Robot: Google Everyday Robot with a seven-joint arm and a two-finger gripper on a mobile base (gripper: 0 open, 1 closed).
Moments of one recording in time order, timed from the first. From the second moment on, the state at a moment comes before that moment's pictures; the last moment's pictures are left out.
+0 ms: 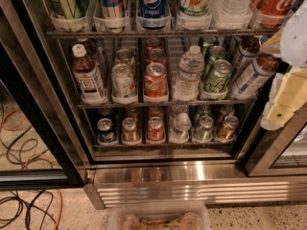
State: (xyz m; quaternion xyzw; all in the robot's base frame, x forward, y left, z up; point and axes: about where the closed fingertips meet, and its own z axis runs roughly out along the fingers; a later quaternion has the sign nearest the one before) arm 0.438 -0.217 0.976 -0.60 0.78 -0.03 0.16
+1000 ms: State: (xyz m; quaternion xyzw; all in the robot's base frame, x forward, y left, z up) arm 0.427 -0.210 0.970 -0.52 0.82 0.01 0.25
